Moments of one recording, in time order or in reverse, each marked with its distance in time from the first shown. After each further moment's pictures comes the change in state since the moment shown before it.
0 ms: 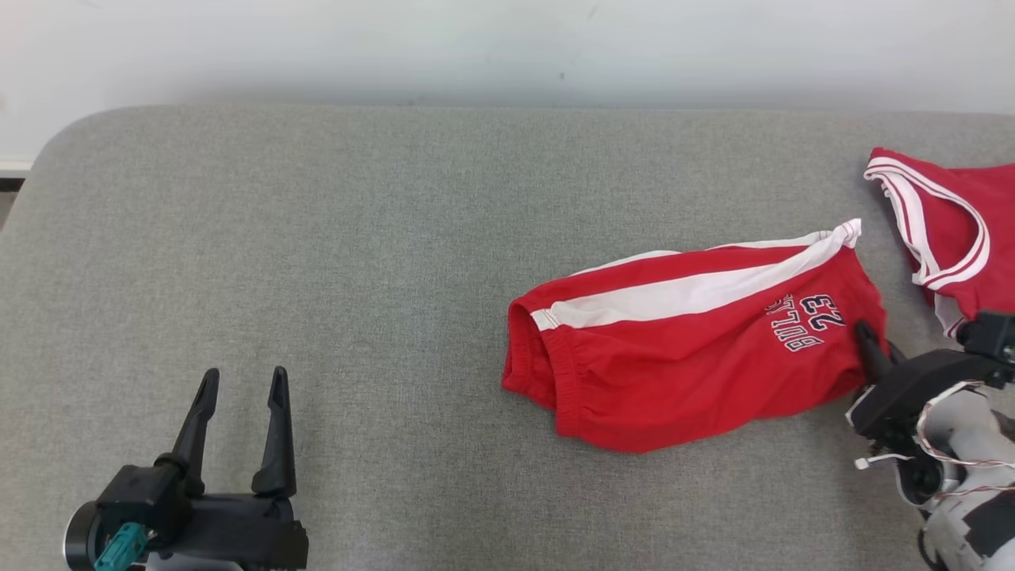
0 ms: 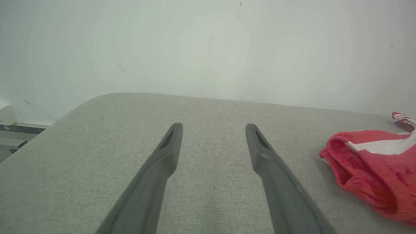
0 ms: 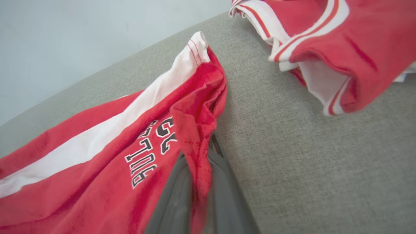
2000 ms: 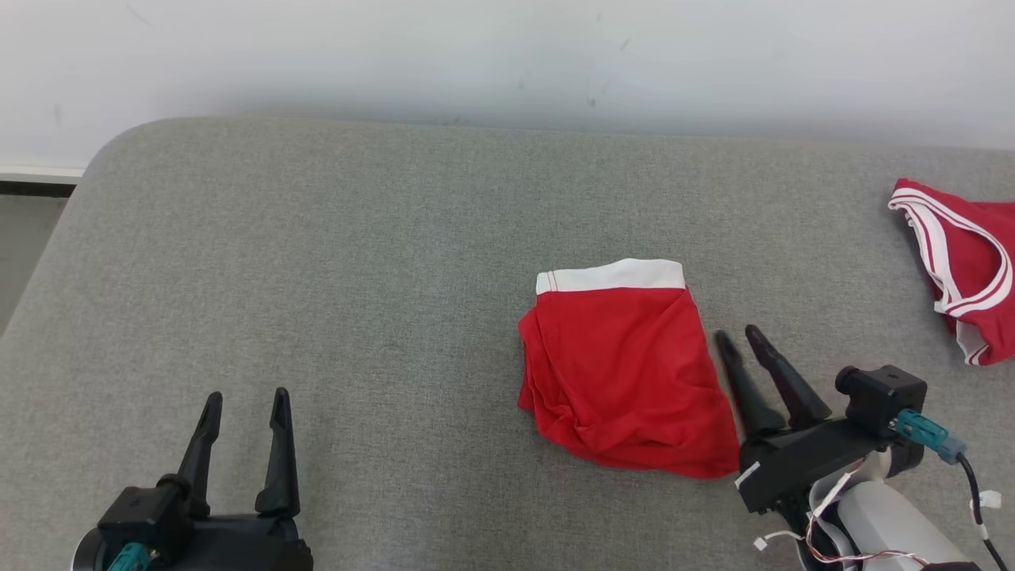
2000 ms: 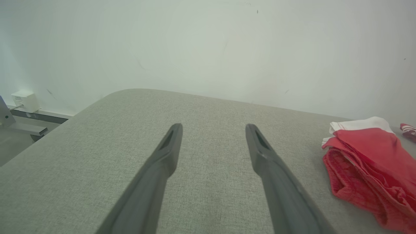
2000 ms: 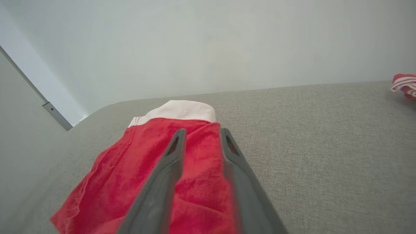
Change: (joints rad) left arm 0.044 0.000 -0.016 -0.006 -0.043 0.028 0.000; right arm 0.267 0.129 -0.093 -0.508 -0.431 0.000 -0.147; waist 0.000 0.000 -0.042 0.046
